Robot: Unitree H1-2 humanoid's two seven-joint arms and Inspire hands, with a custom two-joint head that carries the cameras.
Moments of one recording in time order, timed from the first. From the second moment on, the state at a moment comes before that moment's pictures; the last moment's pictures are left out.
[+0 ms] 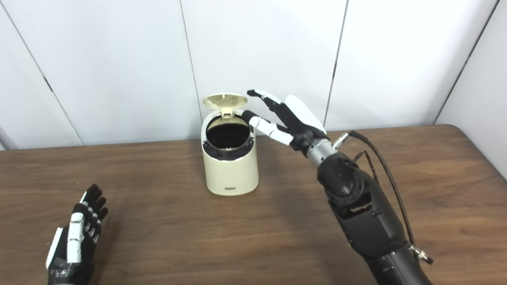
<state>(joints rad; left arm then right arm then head) 0.05 0.12 0.16 -0.08 -0.18 -0.07 -0.07 -0.59 -0.30 0.21 -0.06 -0.44 0.25 0.20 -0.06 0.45</state>
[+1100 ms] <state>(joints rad) 0.02 0.10 0.15 -0.04 -0.15 -0.14 -0.07 -0.70 -0.32 0.26 0.01 -0.52 0.19 0.27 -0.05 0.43</state>
